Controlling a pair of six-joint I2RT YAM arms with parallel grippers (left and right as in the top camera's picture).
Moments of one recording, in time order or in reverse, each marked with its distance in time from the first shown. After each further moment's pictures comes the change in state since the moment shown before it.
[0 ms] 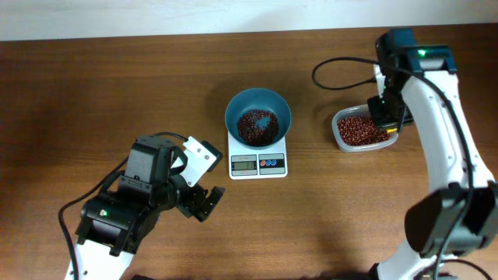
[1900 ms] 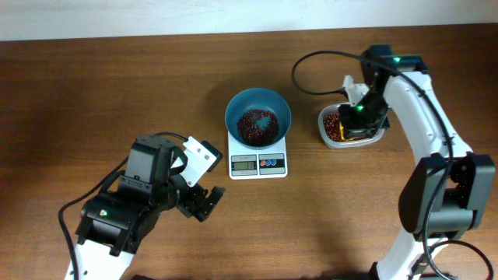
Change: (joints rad) left arm 0.000 0.000 0.000 0.000 0.000 0.000; right arm -0.013 0.096 -0.123 0.141 -0.490 -0.016
